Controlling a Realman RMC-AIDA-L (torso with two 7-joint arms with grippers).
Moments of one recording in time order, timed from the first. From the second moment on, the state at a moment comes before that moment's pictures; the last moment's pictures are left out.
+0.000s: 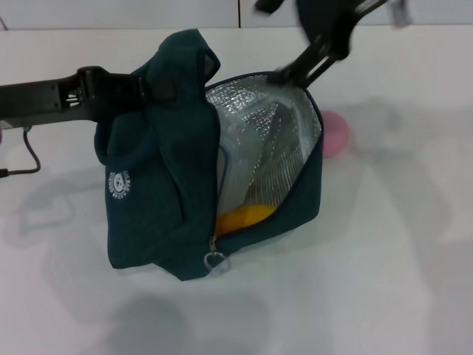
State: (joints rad) left arm -0.55 -1.98 0.64 0.71 1.81 1.85 -2.27; right arm 1.02 2.02 -1.22 -1.45 -2.30 -1.70 1.88
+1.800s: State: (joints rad) left arm -0.57 -1.98 0.66 0.71 1.82 1.84 -2.25; right arm 1.08 2.01 -0.96 -0.47 -2.48 -1.10 2.20
